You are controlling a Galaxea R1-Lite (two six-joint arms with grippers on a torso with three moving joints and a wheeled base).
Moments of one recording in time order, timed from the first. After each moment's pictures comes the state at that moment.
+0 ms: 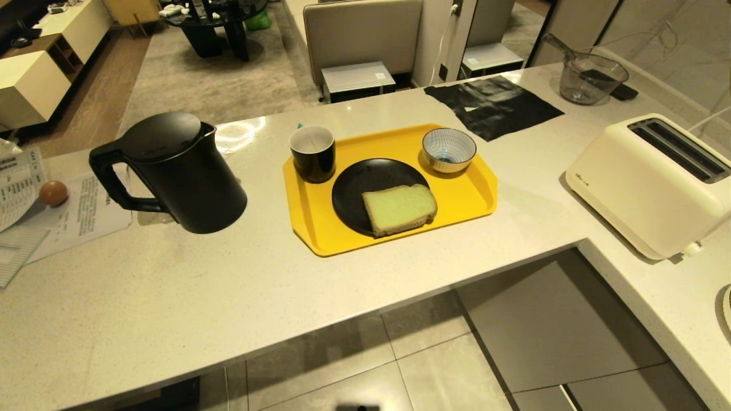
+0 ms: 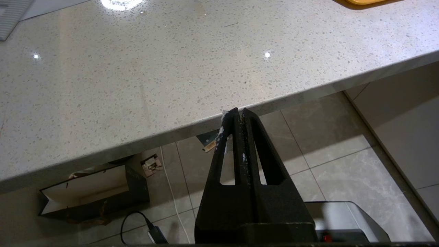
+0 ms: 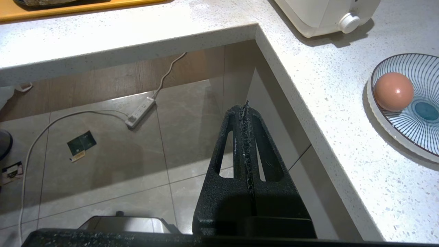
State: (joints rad) left arm 0.00 0.00 0.00 -0.01 0.00 0.00; right arm 0.01 0.00 0.00 -0.08 -0.02 0.02
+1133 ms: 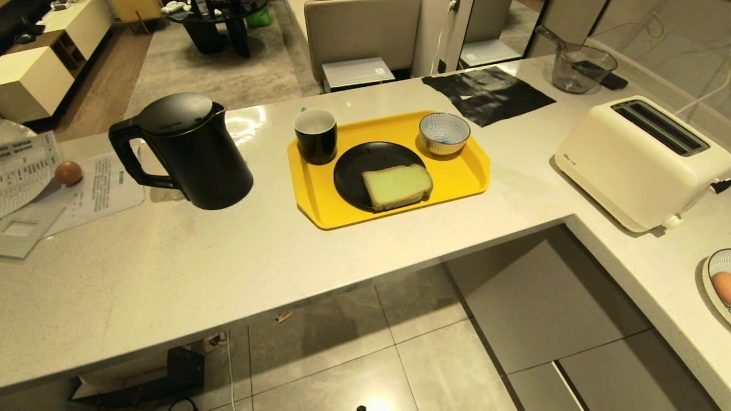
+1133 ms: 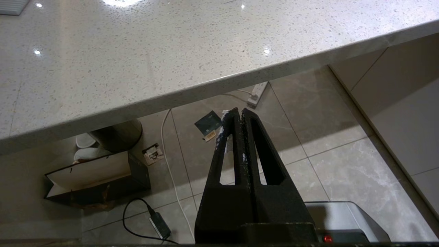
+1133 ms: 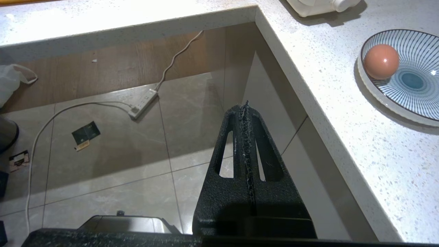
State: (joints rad) left arm 0.00 0.00 0.00 -0.01 0.00 0.00; right arm 0.01 0.00 0.00 -0.08 -0.02 0.02
